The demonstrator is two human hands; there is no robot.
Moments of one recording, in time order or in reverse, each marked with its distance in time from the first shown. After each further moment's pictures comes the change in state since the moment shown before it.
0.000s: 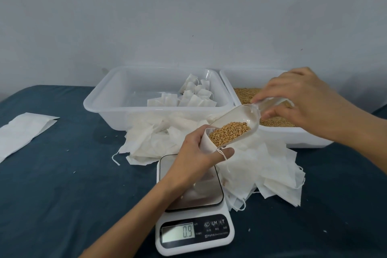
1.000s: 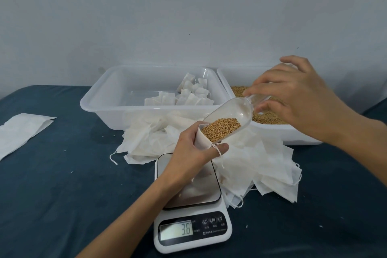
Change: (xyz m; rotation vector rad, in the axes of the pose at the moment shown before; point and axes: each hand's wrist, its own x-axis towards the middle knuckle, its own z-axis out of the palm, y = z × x) left_hand 0.000 0.004 0.000 -0.031 0.055 -0.010; right_hand -0.001 -0.012 0.003 -0.173 0.181 -0.116
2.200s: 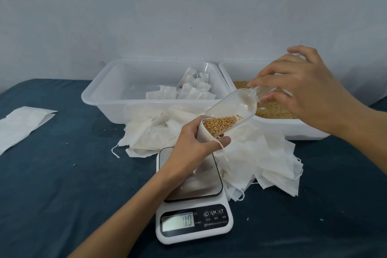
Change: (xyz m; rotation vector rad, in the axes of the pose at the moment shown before) left_hand 0.000 0.000 -0.002 -0.096 -0.039 -0.002; right_hand 0.000 0.003 -0.001 -0.019 0.040 -0.008
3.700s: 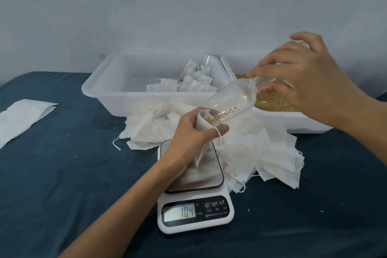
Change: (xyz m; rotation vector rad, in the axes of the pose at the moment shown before) left_hand 0.000 0.007 0.000 -0.066 0.048 -0.096; right_hand 0.002 -0.005 0.000 -0.064 0.038 -0.054
